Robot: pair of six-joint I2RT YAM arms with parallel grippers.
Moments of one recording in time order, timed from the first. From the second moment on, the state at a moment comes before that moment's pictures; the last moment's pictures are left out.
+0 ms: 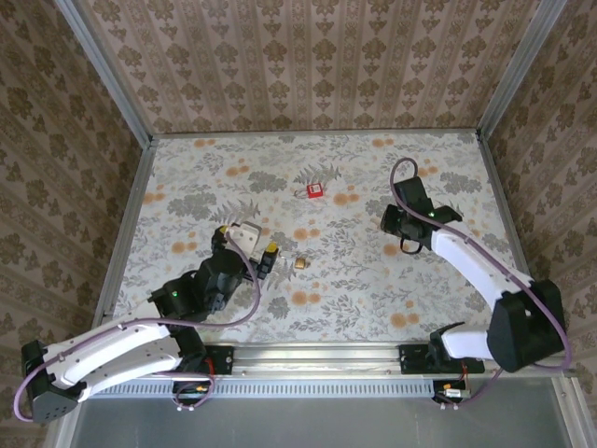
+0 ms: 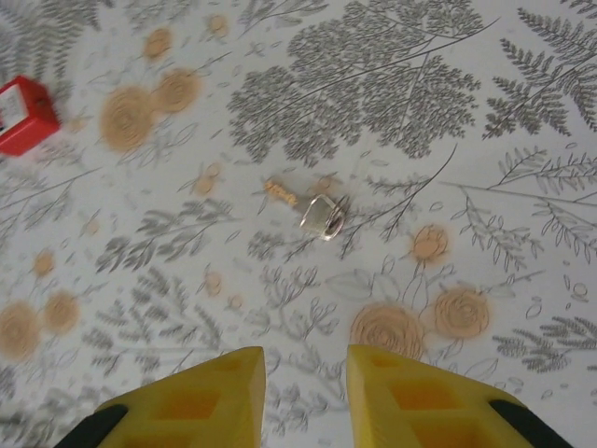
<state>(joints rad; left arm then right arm) -1.06 0.72 0.59 -0.30 -0.62 -0.11 0.29 1.33 0.94 -0.59 0.13 0.62</state>
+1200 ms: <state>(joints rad) -0.53 2.44 2.25 -0.82 0.29 0.12 0.24 1.28 0.79 -0.37 -0.04 0.67</state>
